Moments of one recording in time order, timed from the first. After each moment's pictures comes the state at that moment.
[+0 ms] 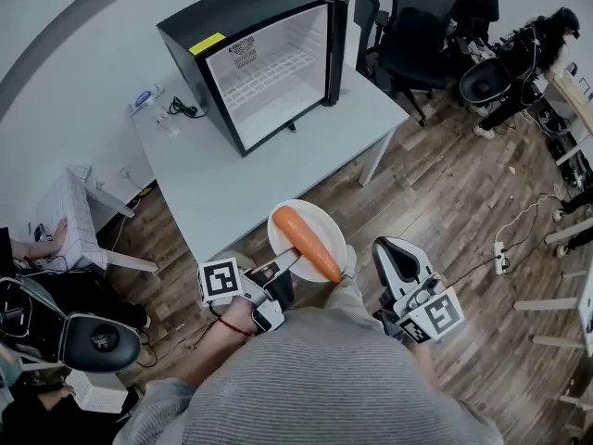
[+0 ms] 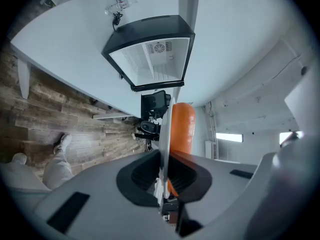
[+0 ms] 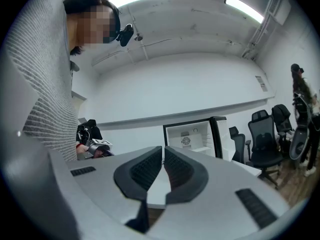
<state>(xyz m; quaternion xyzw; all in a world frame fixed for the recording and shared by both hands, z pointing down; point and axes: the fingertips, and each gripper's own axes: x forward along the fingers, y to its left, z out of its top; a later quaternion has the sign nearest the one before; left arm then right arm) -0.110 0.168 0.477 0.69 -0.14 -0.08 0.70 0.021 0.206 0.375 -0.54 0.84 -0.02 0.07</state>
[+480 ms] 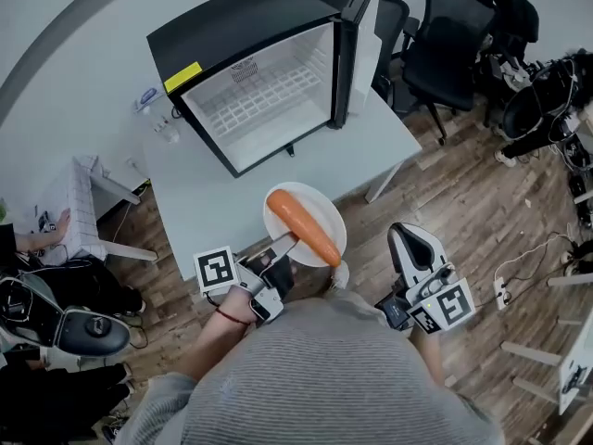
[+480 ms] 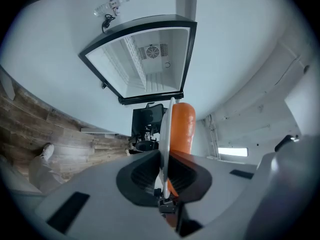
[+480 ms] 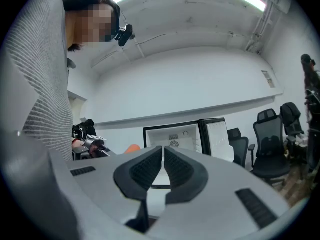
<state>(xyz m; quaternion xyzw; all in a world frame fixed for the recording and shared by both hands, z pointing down) -0.008 0.026 0.440 0.68 -0.19 -0.15 0.69 0.155 0.054 0.356 -0.51 0.86 -0.02 0.06</state>
